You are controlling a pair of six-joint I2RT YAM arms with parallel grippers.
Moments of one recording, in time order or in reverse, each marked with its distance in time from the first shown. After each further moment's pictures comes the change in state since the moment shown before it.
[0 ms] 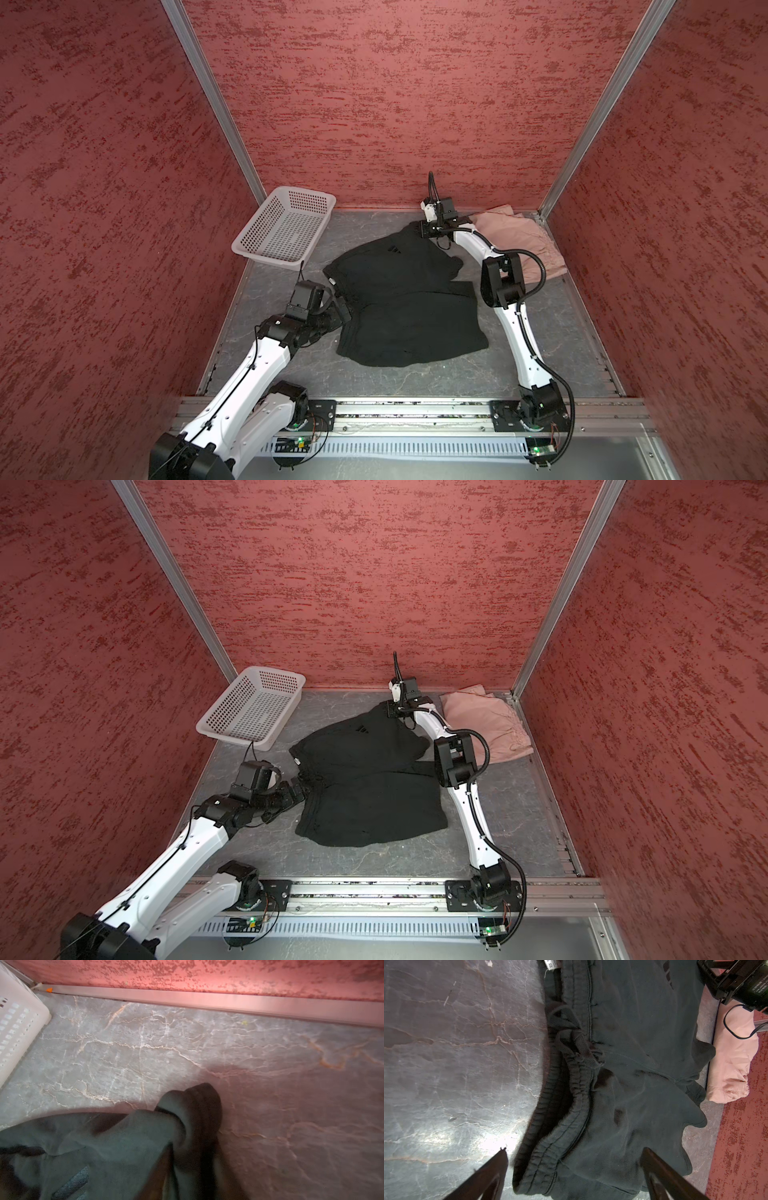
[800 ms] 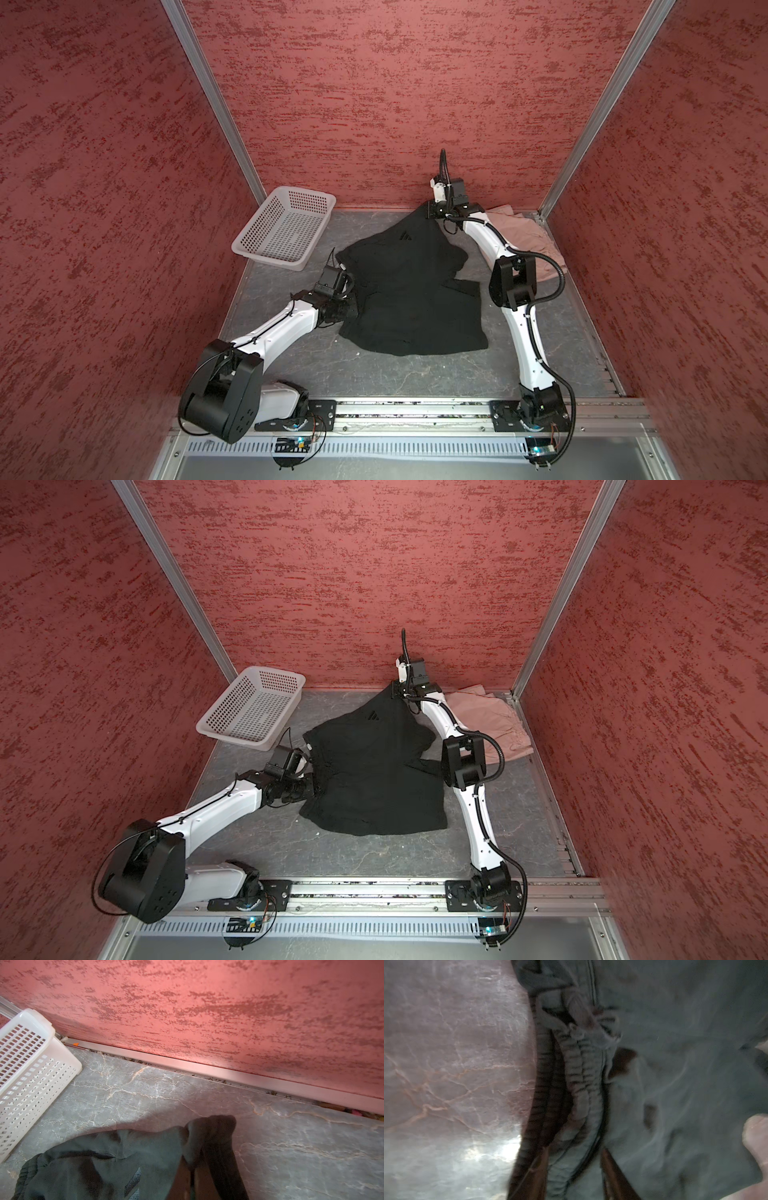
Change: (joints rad) left arm -0.069 0.429 0.088 0.218 -0.023 0.233; right arm -0.032 -0.141 0.019 0.007 0.095 0.005
